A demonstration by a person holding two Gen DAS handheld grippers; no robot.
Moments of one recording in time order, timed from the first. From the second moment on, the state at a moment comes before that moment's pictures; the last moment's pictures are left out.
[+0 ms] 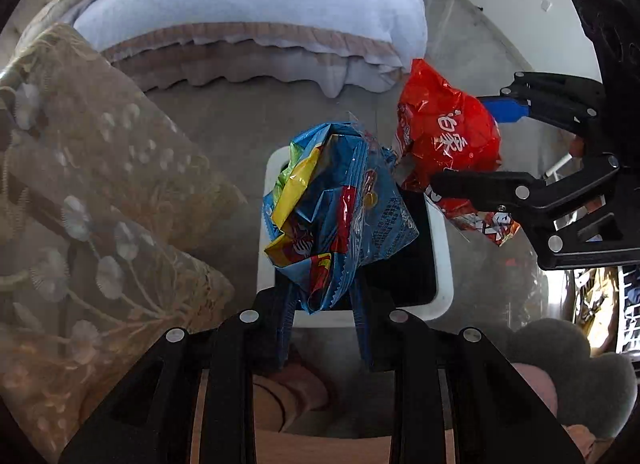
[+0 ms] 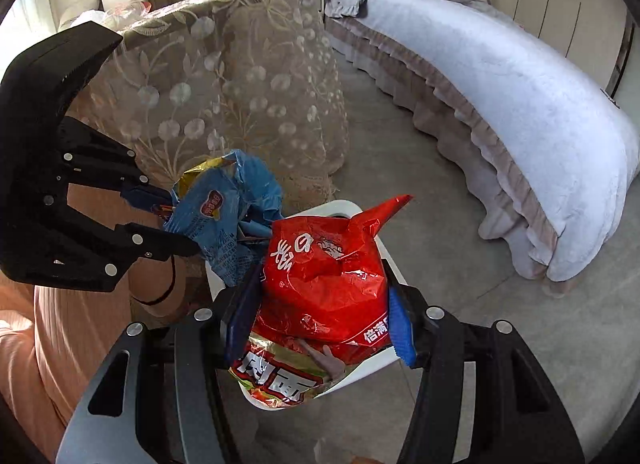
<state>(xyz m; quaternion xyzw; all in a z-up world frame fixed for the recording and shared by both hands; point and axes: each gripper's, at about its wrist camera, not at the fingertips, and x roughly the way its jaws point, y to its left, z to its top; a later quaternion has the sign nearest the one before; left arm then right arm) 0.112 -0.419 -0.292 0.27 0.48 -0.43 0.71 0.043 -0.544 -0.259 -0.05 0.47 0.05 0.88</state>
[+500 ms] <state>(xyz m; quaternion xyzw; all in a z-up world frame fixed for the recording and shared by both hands) 0.130 -0.455 -0.344 0.32 0.51 -0.47 0.64 0.056 -0.583 -0.330 -0.04 0.56 0.14 0.82</state>
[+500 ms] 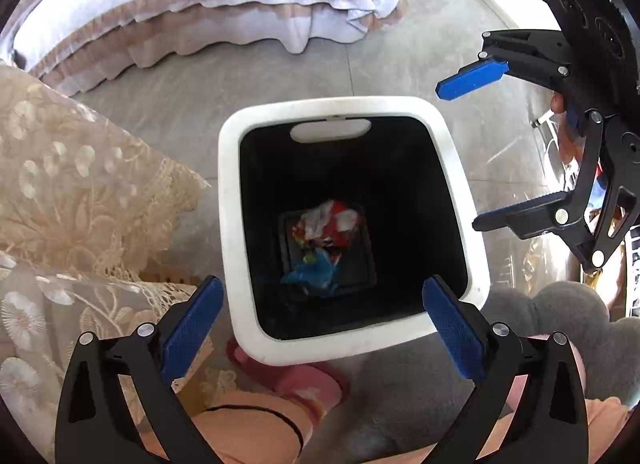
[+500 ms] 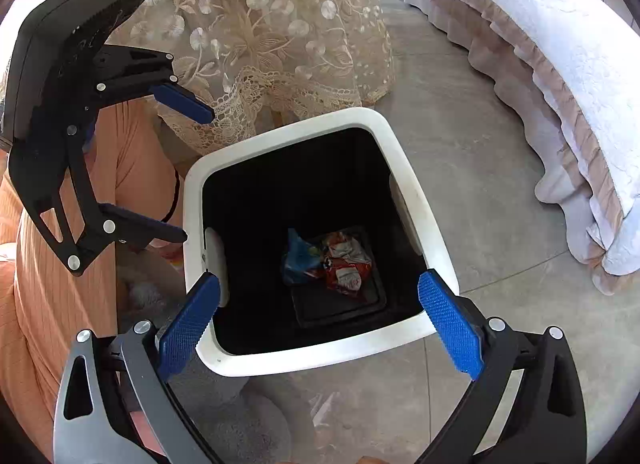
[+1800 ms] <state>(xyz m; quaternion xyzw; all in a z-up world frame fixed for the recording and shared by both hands) 0.123 -0.179 -0.148 0.15 0.34 -0.16 0.92 0.105 -0.351 -0.143 -0.12 0.34 0.29 0.89</state>
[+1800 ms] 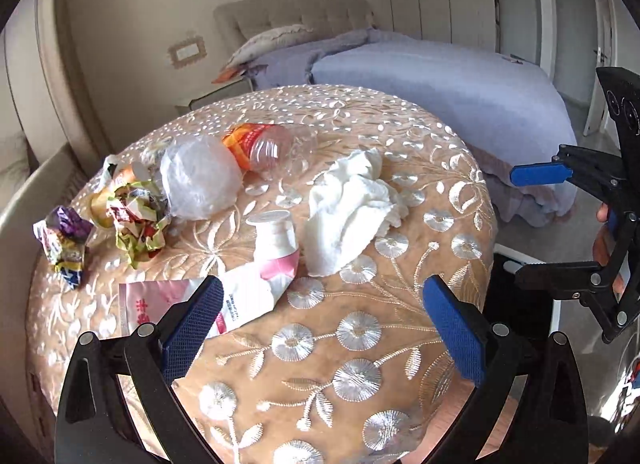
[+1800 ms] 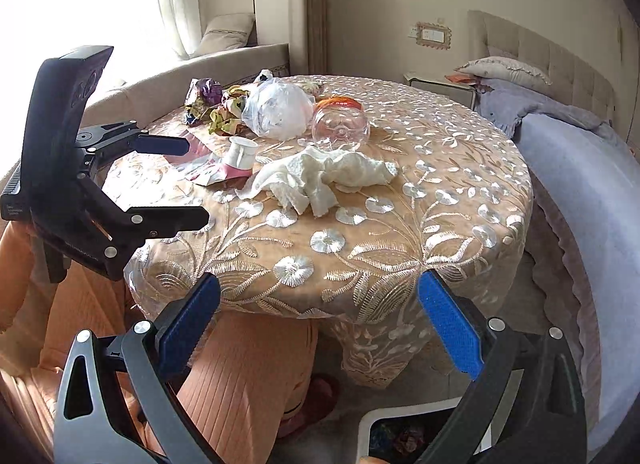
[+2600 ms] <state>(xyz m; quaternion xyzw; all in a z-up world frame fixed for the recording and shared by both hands) 0.204 -0.137 -0.170 0.11 0.41 -0.20 0.88 0.220 -0.276 -0.163 -0.16 0.38 0.29 0.86</state>
